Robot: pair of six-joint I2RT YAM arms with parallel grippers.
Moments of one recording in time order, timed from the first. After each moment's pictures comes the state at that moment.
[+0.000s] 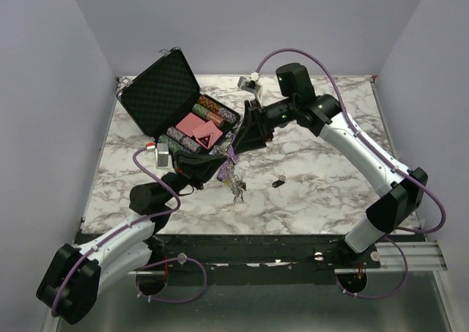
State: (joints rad) left arm -0.54 0.87 0.23 1.27 0.45 -0.73; right arm 0.63 1.62 1.68 -0.62 -1.19 0.05
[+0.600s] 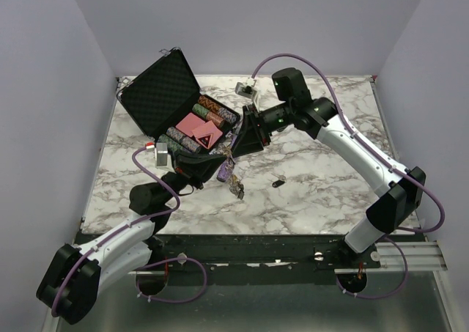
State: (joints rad) left arm -0.54 0.87 0.23 1.28 0.43 -0.75; right arm 0.65 1.62 1.65 -0.62 -1.16 0.05
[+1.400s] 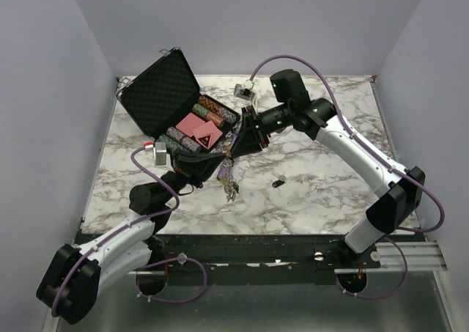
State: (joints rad) left arm -0.54 0.87 0.23 1.28 0.41 -0.76; right arm 0.66 1.62 1.64 -0.64 -1.11 0.00
